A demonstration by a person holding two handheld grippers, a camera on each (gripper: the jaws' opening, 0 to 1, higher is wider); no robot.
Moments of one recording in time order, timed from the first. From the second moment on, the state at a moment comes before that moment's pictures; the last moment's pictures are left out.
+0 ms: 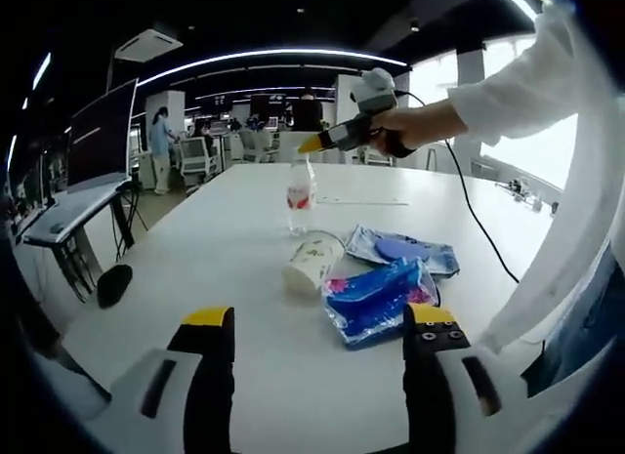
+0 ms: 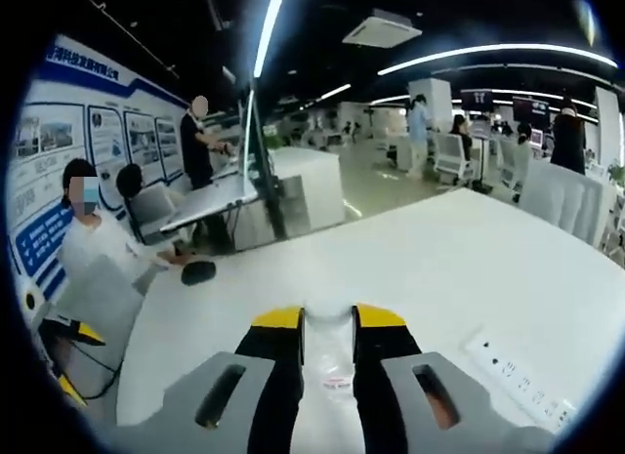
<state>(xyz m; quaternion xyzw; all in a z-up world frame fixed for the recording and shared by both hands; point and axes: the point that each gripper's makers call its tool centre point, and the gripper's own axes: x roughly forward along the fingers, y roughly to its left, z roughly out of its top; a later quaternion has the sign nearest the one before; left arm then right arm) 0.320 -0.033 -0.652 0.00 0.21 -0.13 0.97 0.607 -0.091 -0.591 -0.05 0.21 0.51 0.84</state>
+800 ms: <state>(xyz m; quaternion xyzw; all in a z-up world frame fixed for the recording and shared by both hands) 0.320 -0.031 -0.660 0.02 0.23 -0.13 0.96 0.615 -0.070 -0.612 -0.05 0.19 0.52 0.83</state>
